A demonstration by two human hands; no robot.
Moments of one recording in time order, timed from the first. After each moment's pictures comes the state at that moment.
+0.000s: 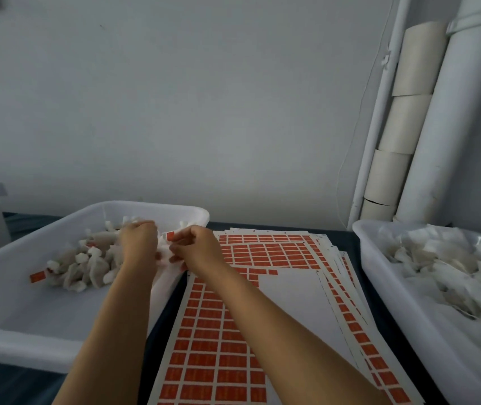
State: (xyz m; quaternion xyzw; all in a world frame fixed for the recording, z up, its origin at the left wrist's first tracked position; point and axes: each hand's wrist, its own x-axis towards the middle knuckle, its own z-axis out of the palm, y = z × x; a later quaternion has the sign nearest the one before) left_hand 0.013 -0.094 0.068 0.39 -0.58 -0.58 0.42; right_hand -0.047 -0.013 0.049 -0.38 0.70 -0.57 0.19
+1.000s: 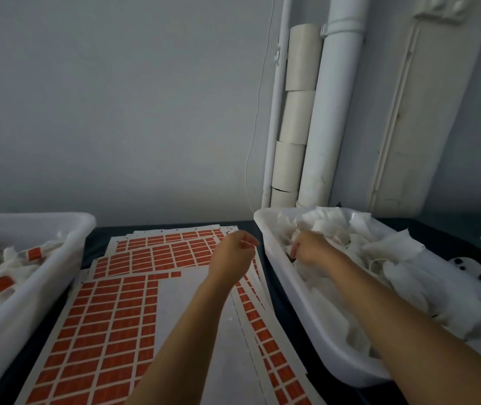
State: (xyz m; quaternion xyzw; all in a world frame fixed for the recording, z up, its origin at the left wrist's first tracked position) left_hand -0.153 0.134 0.030 0.08 -0.86 -0.48 0.17; right_hand -0.226 0.278 0.053 -0.07 0.98 -0.17 0.05
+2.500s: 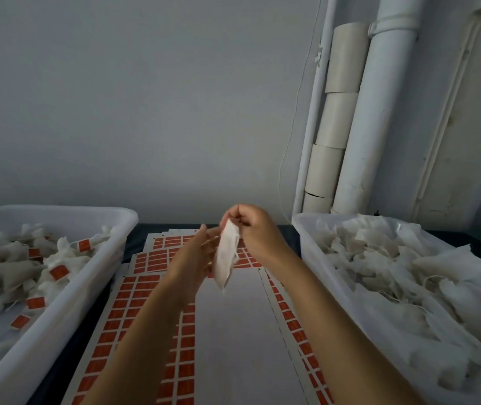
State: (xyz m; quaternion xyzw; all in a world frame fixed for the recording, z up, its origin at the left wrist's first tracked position) left_hand -0.108 0.025 0.018 0.09 -0.61 -0.78 0.12; right_hand -0.142 0.148 0.078 -0.37 0.77 -0.52 -0.01
